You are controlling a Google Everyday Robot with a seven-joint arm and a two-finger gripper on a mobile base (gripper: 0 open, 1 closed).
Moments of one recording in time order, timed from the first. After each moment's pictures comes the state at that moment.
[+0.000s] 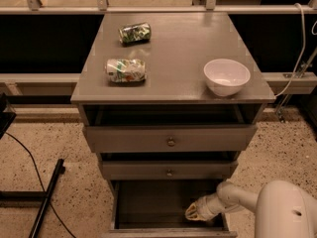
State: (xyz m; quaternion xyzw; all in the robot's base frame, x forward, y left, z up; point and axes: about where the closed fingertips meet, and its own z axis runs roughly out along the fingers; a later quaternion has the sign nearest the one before) arm 0.489 -0.159 0.158 -0.74 0.59 0.20 0.24
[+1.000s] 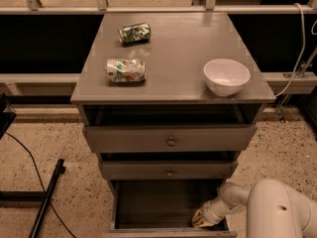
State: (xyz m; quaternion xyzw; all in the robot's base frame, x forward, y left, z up) arm 0.461 -0.184 0.136 -0.74 0.60 0.24 0.18
